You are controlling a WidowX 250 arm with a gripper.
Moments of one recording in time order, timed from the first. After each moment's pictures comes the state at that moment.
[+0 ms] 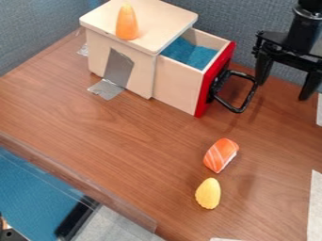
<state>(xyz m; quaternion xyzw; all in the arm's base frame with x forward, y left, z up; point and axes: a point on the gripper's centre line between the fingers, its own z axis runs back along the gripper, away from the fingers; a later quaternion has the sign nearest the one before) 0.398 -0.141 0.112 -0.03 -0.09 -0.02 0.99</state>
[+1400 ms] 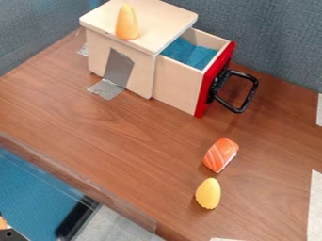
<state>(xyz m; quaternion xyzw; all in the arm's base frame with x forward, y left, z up) 0.428 0.053 0.214 -0.06 -0.11 0.09 0.99</state>
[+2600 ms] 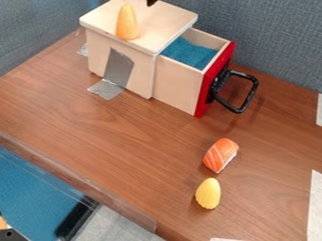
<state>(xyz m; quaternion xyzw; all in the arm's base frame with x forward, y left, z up) 0.397 0.096 0.154 -0.01 -0.06 0.04 1.00</state>
